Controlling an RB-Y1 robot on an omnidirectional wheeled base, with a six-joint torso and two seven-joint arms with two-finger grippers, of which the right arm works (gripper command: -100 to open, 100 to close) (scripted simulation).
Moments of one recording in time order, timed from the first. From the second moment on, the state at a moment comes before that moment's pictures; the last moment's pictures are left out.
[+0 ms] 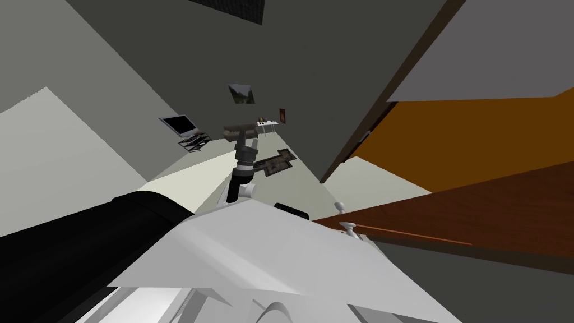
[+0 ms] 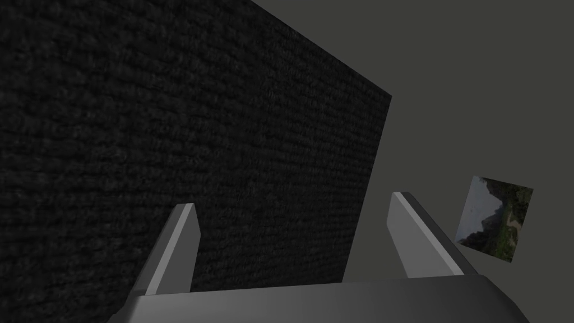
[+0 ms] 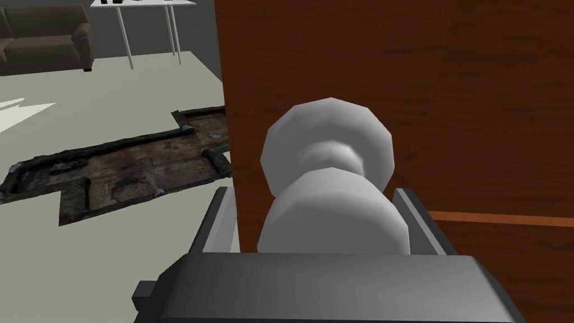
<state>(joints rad) 0.44 -0.56 0.42 -0.66 -0.26 -1.49 -1.85</state>
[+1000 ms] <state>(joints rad) 0.43 -0.57 0.39 -0.59 -0.27 -1.51 -1.84</state>
